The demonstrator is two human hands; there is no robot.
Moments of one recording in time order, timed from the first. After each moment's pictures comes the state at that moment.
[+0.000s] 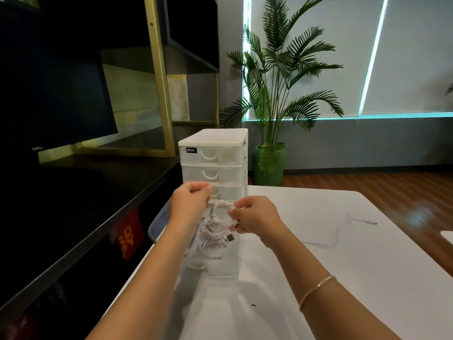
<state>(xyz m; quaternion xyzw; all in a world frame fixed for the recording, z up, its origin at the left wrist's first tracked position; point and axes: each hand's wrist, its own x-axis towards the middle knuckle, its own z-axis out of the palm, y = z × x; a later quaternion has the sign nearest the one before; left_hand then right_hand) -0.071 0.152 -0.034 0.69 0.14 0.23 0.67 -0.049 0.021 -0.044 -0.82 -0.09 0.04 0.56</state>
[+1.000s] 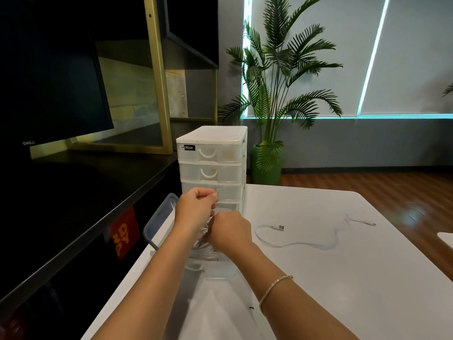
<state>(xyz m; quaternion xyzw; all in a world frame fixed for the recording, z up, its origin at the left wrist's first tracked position) -0.057 0.148 -0.054 0.71 0.14 0.20 0.66 -0.044 0.069 -0.077 -0.97 -0.21 -0.06 0.14</state>
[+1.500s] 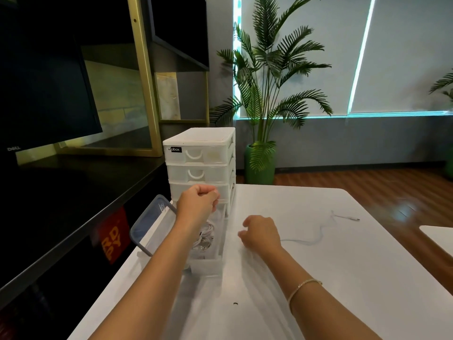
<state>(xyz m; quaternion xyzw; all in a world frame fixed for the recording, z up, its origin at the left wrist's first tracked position) -0.052 0.120 -0.044 0.71 0.12 0.19 0.67 -0.019 -0.011 -0.102 -0.96 -0.08 -0.04 0.26</state>
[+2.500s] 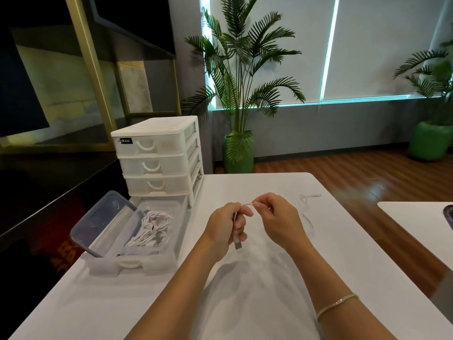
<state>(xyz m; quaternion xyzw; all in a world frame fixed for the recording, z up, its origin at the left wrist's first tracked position) -0.065 -0.003 -0.079 0.68 0.00 -0.03 0.73 -0.041 -0.122 -0.088 -0.88 -0.07 -0.16 0.44</state>
